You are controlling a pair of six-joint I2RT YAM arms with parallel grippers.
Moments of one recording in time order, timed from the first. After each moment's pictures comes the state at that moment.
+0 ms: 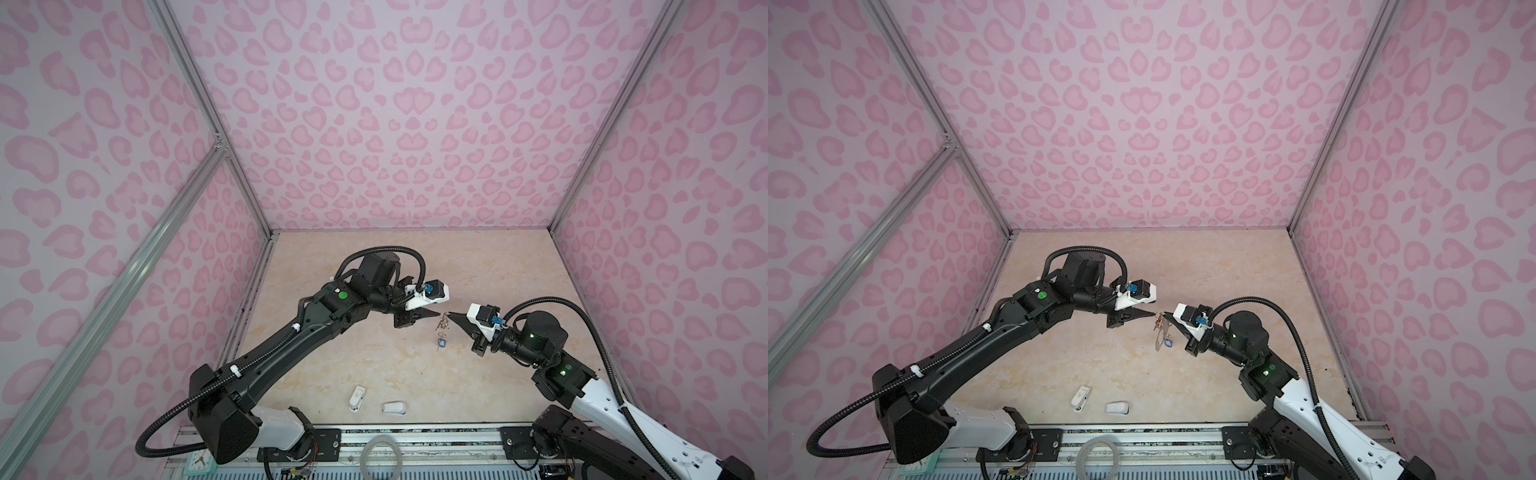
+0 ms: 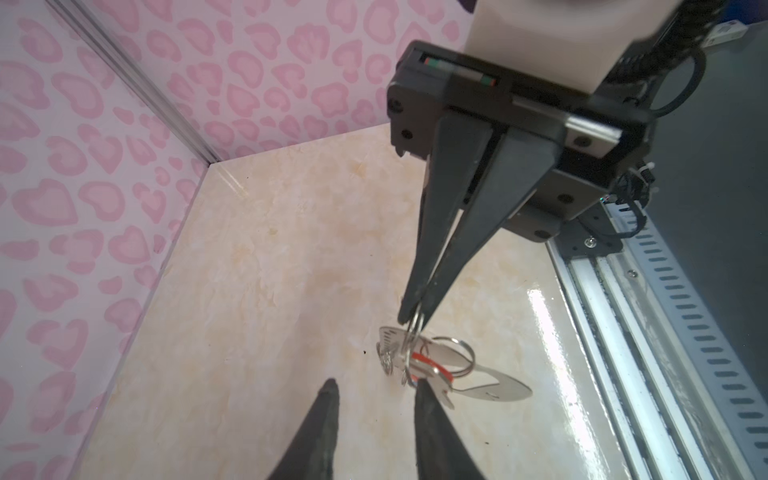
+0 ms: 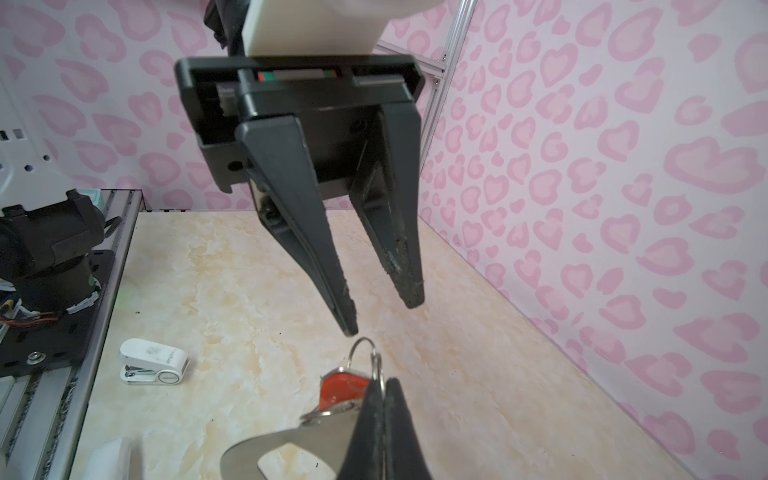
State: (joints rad) left arm -0.75 1.38 1.30 -0.55 0.60 0.66; right arm 0.64 0.75 0.52 0.15 -0.40 -0.28
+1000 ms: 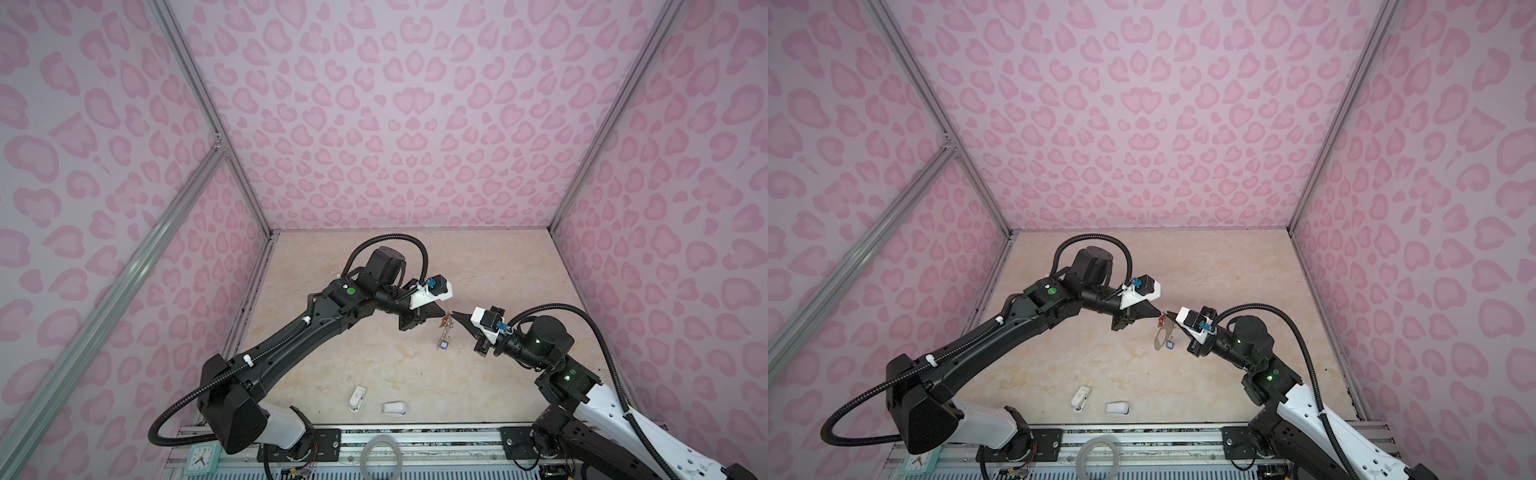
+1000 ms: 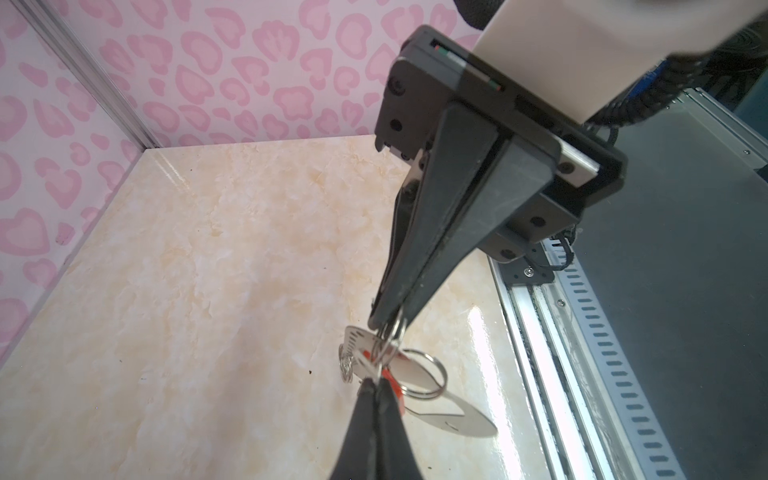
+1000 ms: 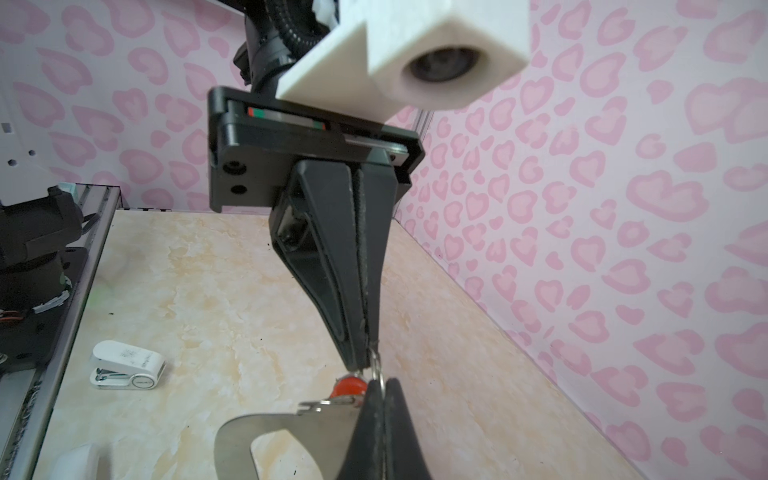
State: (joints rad) left arm -0.75 1.45 1.33 -0.57 0.71 0.56; right arm 0.65 0.70 0.49 0.17 -0.35 -0.33
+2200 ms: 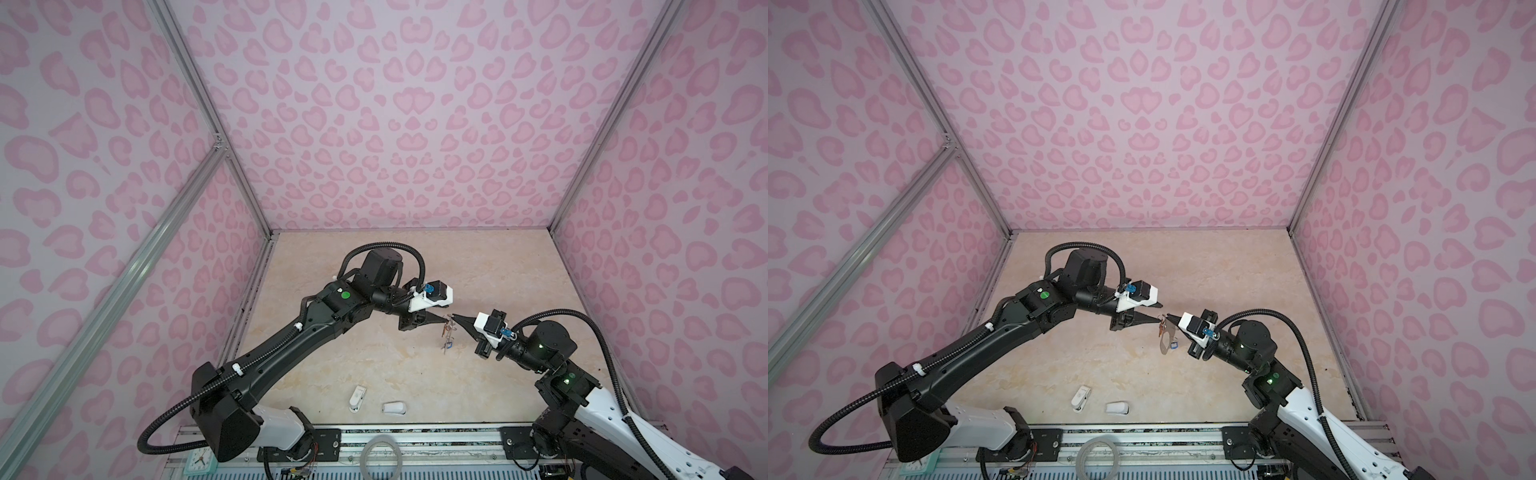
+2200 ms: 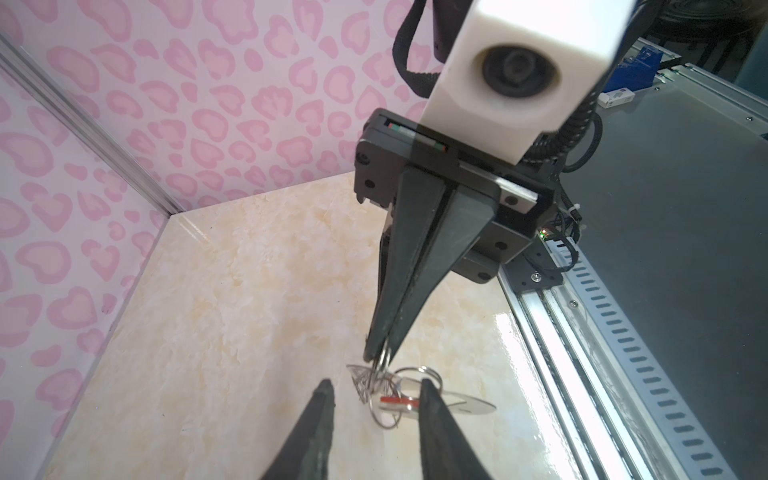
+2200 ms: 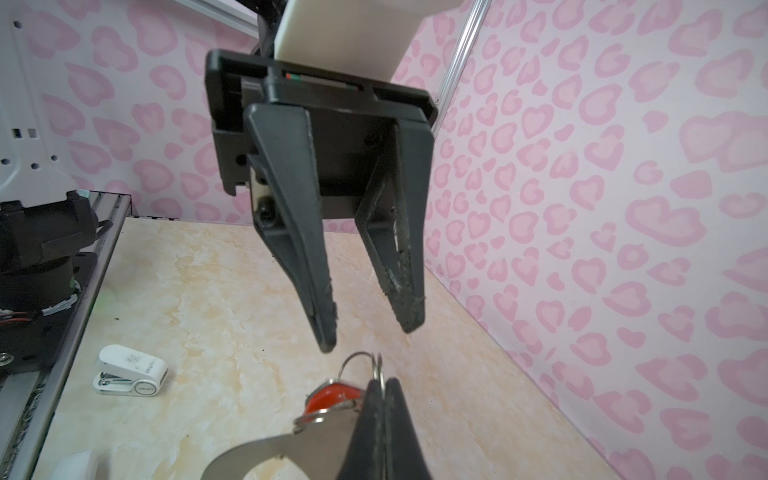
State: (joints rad) left arm -0.78 1.40 1.32 -0.52 0.72 0.66; right arm 0.64 0.68 0.45 0.24 -0.40 -0.33
